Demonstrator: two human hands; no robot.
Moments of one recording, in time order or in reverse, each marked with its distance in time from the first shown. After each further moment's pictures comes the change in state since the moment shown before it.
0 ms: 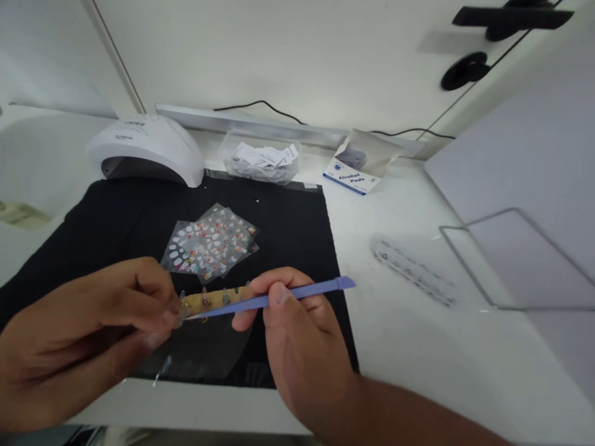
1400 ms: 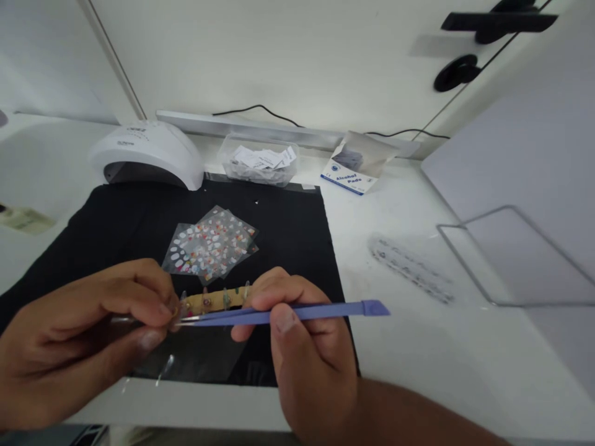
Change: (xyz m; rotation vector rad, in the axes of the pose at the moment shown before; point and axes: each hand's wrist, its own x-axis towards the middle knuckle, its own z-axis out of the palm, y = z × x) left_hand 0.001 0.003 -0.001 -0.030 0.022 -0.040; right_hand -0.005 -0.002 0.004 -0.131 -0.123 -0.297
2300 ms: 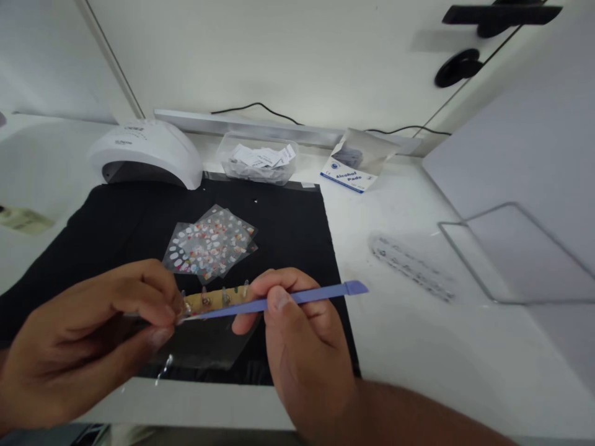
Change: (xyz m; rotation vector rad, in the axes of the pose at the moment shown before) left_hand 0.001 -0.002 0.006 0.047 0.004 0.019; right_hand -0.002 -0.001 -0.001 0.043 0.172 0.223
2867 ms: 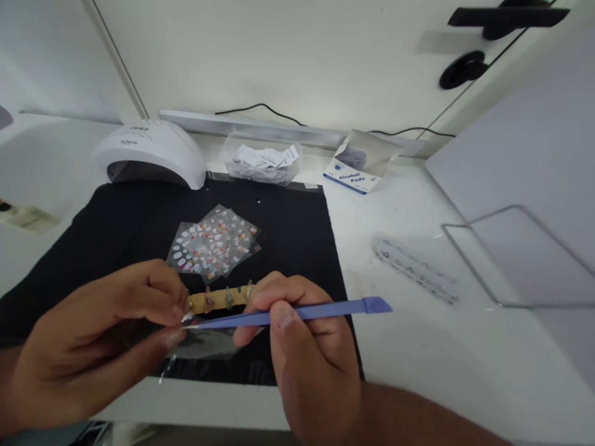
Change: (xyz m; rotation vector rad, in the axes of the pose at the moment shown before) left_hand -0.002 -0.003 0.003 -0.029 0.029 0.010; right_hand -0.001 -0.001 0.003 -0.092 -0.116 -0.191
